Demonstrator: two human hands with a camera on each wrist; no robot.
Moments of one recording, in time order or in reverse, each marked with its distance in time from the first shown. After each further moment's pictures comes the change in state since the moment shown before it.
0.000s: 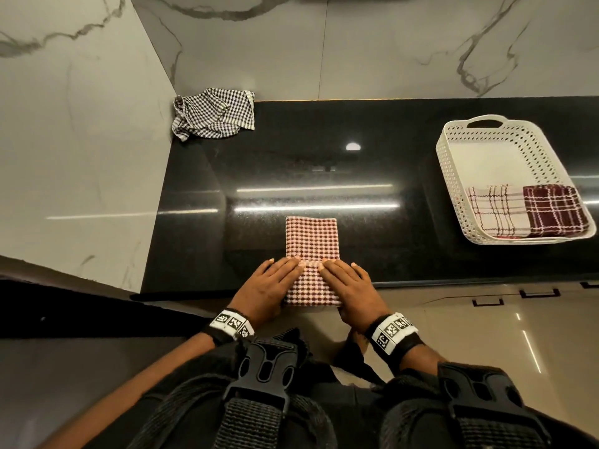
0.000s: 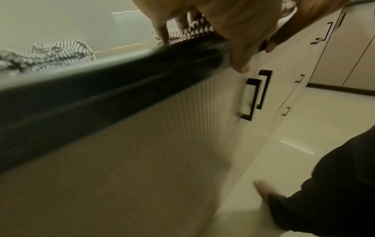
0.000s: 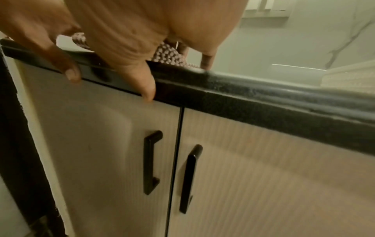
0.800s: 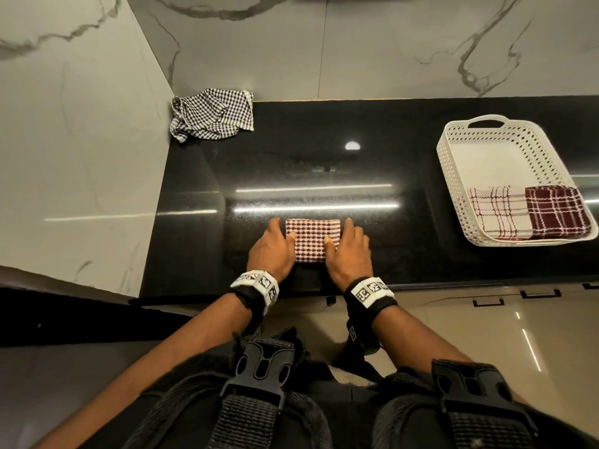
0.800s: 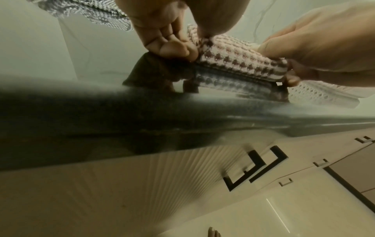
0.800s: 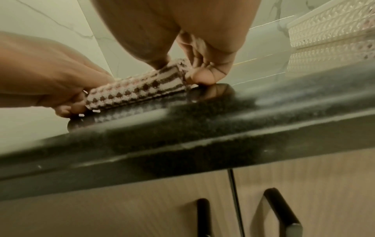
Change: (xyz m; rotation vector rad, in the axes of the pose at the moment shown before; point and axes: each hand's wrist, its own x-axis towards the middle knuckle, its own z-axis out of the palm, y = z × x) left_hand 0.084 -0.004 -0.043 -0.338 0.120 -0.802; right_hand 0.087 -0.006 -0.029 0.261 0.231 0.675
